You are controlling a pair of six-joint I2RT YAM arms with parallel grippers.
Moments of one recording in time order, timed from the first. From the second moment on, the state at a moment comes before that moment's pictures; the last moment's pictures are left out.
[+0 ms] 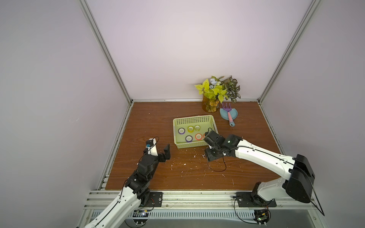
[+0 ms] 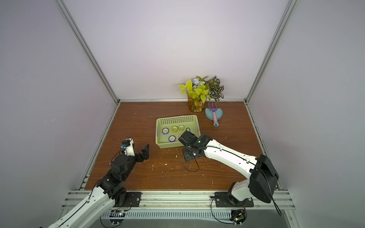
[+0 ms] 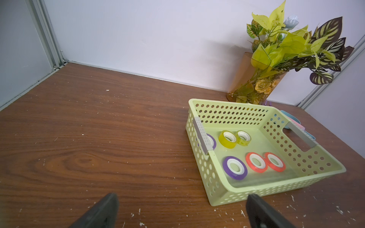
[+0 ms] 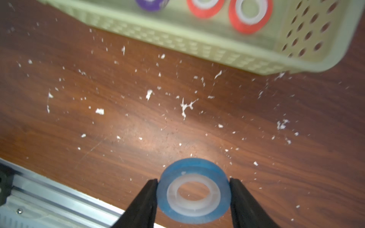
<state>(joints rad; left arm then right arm) -0.51 0.44 0.13 0.07 -0.32 -0.35 0.90 1.45 1.17 -0.93 0.16 0.50</state>
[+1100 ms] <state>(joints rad) -0.51 0.44 0.13 0.07 -0.32 -0.35 0.62 2.26 1.98 -0.93 0.37 0.21</state>
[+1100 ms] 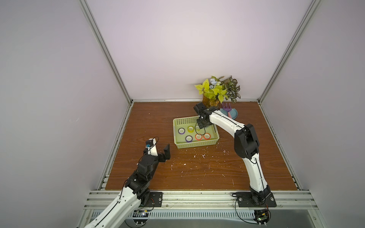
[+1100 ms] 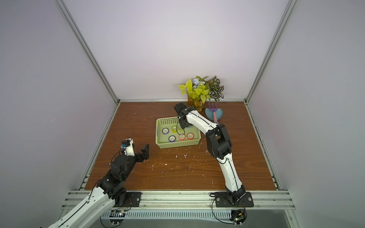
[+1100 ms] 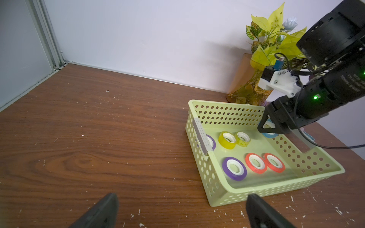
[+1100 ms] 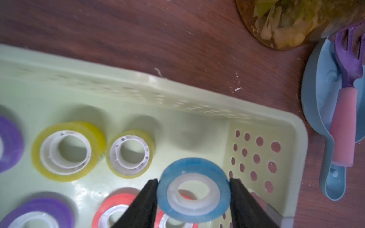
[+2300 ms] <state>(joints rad) -0.51 0.35 0.08 0.08 -0.29 -0.33 0.61 1.84 1.65 -0.78 0.22 0.20</state>
